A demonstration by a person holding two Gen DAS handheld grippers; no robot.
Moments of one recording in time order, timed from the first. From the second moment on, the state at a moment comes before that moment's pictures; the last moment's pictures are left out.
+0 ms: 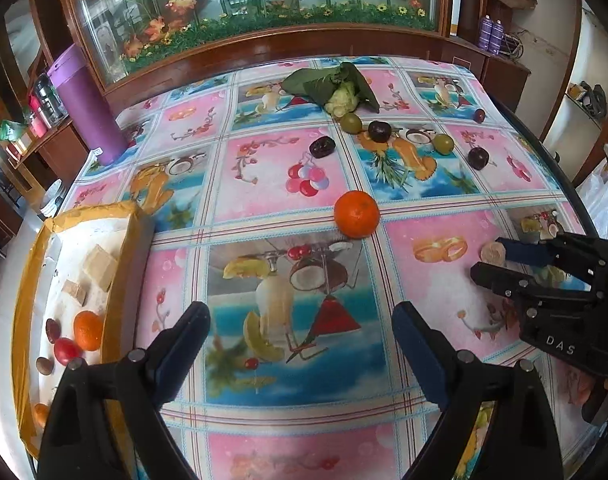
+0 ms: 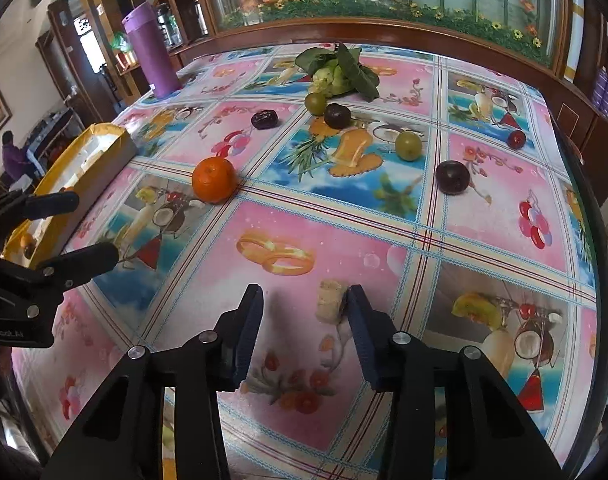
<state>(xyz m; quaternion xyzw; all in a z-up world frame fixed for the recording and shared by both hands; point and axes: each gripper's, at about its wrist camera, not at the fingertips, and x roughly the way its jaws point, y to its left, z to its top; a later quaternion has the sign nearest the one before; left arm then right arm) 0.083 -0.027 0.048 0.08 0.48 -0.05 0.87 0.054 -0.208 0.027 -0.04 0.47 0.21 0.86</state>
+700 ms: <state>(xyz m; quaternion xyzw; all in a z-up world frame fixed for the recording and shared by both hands) 0.150 -0.066 0.016 0.04 0.48 -0.07 0.87 0.047 -0.229 0.036 -0.03 0.45 0.20 0.87</state>
